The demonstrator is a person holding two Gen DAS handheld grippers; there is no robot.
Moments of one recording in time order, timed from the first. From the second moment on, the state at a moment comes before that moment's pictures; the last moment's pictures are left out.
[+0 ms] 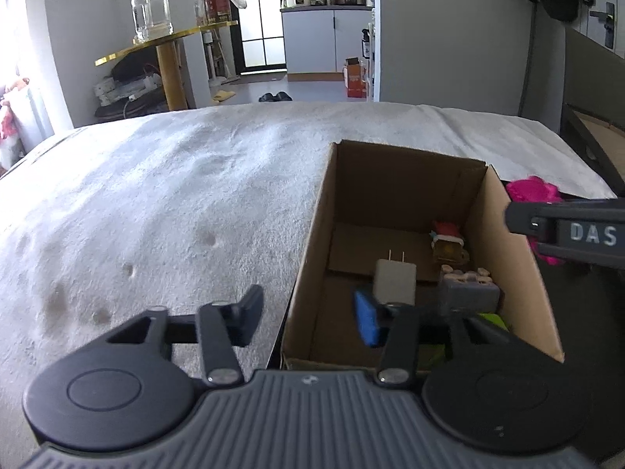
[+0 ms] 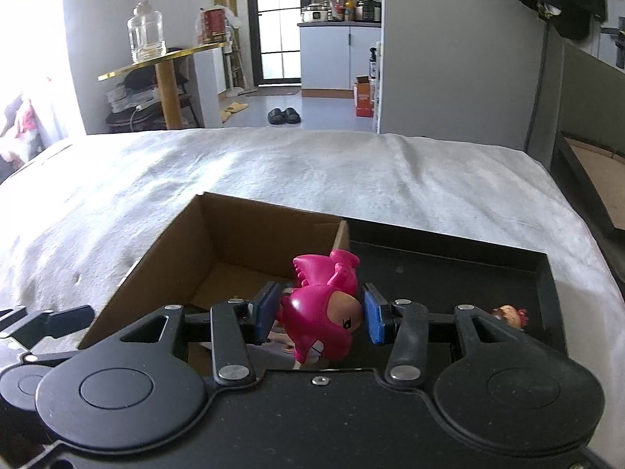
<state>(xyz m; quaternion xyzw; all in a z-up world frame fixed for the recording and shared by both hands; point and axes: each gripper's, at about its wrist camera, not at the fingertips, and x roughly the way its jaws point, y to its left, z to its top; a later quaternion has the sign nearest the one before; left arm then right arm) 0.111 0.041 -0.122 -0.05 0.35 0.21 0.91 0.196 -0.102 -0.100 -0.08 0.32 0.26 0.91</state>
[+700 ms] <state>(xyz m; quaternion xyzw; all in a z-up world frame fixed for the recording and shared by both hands) 0.107 0.051 -0.124 -0.07 0.35 0.22 0.91 0.192 -0.066 -0.117 -0.12 0.33 0.29 0.89</state>
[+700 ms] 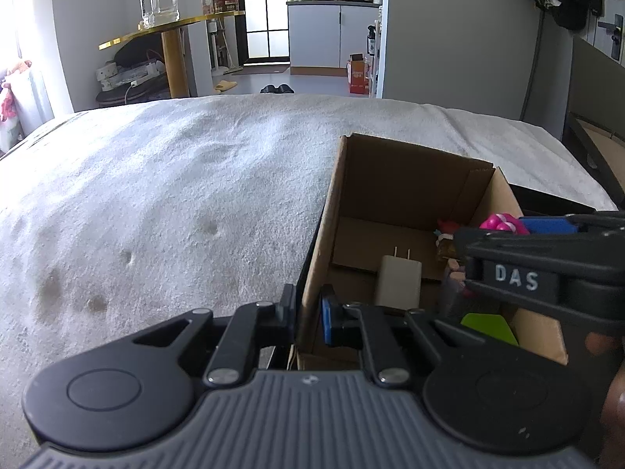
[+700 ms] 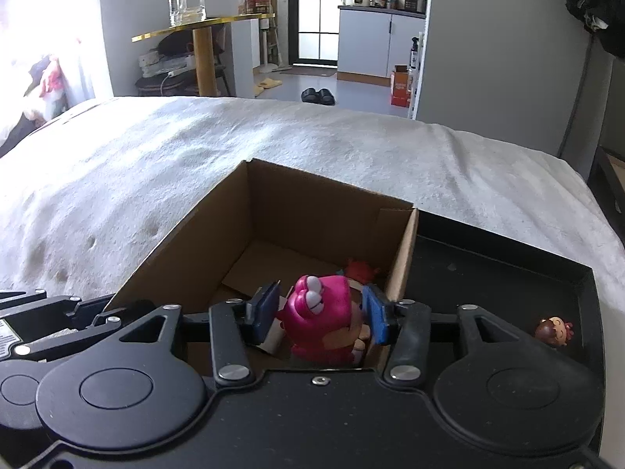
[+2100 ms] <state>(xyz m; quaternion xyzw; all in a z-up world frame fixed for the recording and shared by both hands) 0.130 0.017 -0.112 0.01 0.36 0.27 0.89 0.208 -0.180 -0.136 -0.02 0.37 0.21 0.90</state>
